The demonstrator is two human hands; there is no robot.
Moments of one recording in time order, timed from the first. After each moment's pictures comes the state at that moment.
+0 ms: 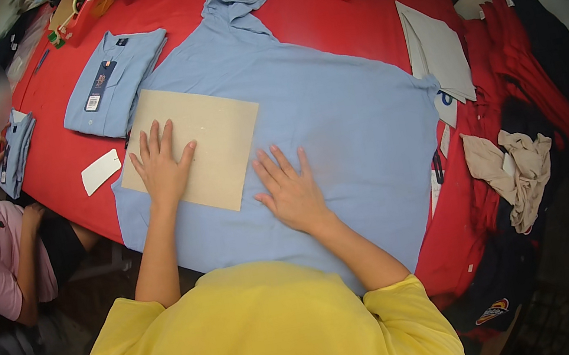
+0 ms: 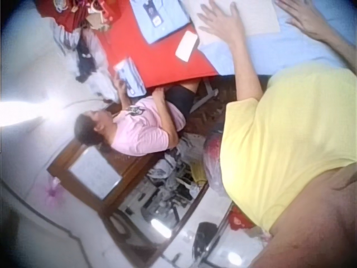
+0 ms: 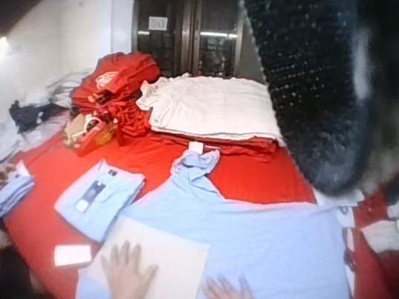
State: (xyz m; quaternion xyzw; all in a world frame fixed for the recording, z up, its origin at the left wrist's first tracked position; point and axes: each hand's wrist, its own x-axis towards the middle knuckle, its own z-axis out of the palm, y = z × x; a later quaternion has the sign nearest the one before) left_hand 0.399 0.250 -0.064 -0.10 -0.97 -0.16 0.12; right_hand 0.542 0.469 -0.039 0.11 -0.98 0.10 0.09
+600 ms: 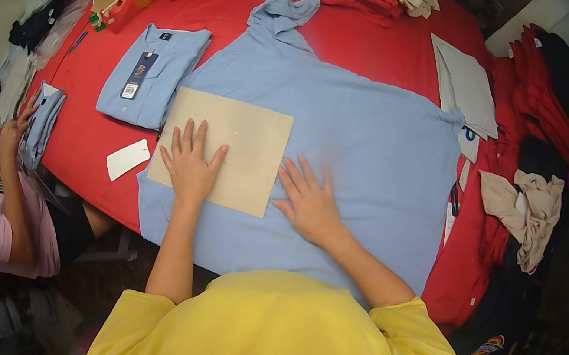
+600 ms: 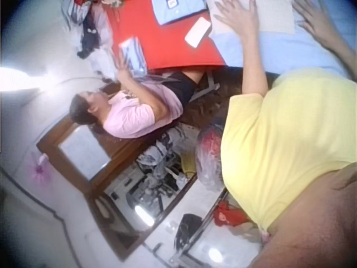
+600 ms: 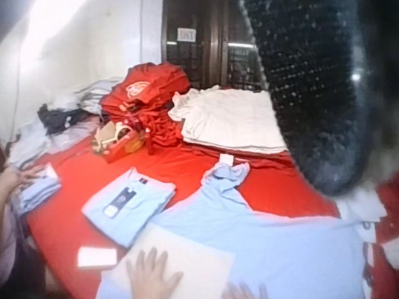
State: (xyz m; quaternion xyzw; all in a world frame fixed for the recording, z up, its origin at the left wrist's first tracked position) left_hand 0.399 0.246 -0.065 -0.11 -0.97 -0.17 0.16; right_hand 0.535 0.461 -0.040 0.10 -0.98 0.13 0.07
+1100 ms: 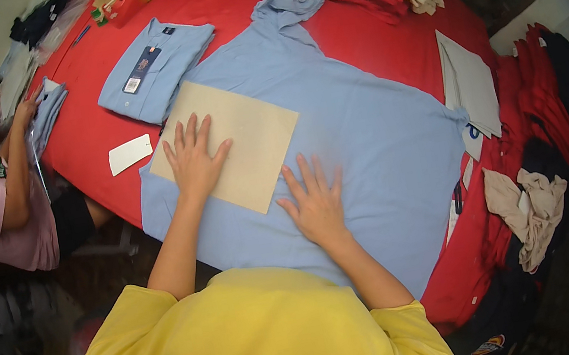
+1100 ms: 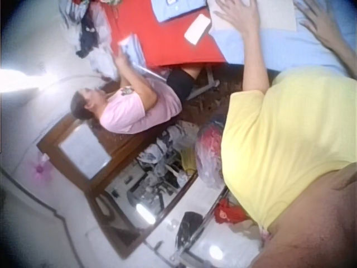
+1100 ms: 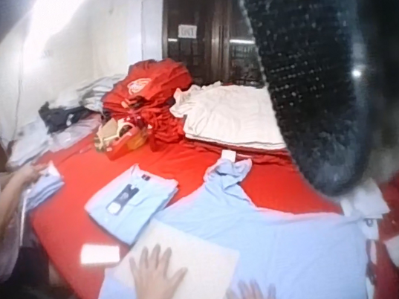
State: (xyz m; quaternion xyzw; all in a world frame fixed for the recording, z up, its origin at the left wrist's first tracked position) left_hand 0.400 0.249 -0.064 -0.10 -0.97 -0.17 0.15; right_hand 0.546 0.456 -0.042 0.05 -0.99 0.07 0.10
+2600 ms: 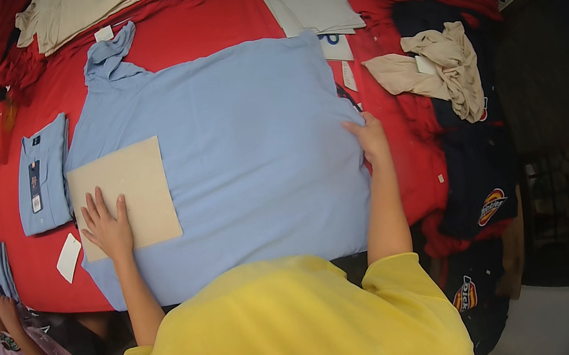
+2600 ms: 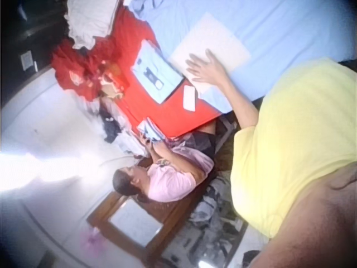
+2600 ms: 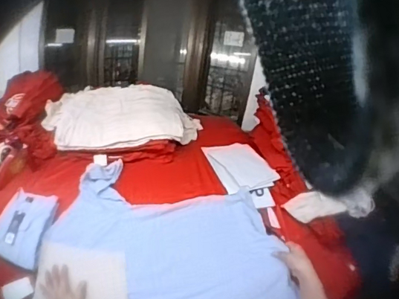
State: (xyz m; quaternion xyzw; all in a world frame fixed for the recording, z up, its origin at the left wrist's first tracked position) left_hand 0.397 0.250 -0.064 -0.10 -0.98 -0.11 0.09; right_hand 0.701 0.704 -0.033 -0.46 -0.62 0.58 0.25
